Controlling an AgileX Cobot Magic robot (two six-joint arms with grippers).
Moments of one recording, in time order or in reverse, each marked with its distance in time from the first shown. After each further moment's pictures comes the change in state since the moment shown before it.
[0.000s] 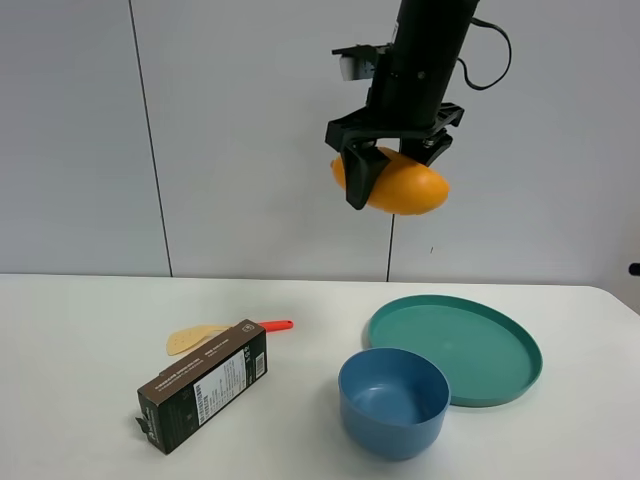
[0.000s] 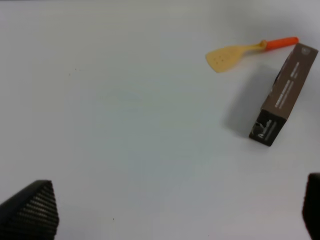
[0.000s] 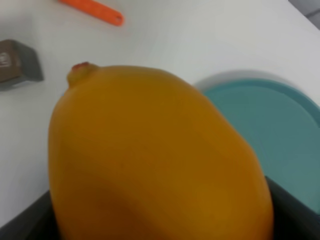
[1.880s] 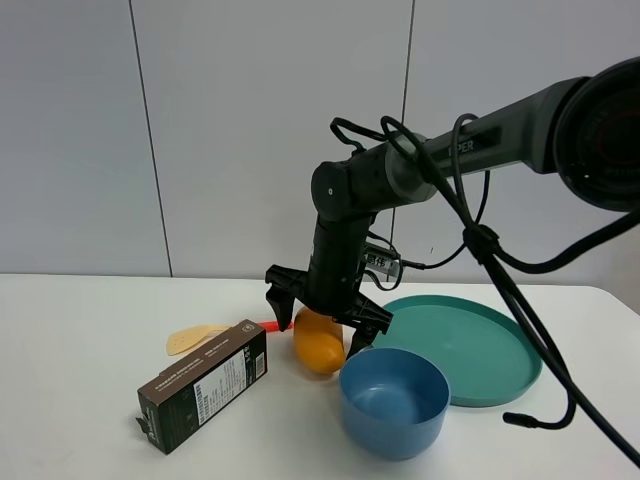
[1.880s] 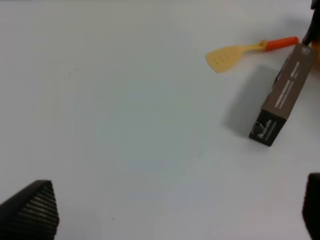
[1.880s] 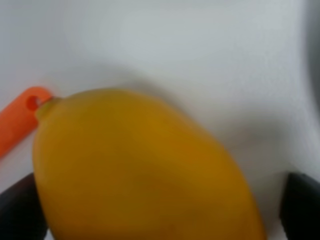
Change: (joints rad) left arm 0.000 0.000 0.000 0.000 0.000 0.000; right arm 0.059 0.459 0.000 0.008 -0.365 1.143
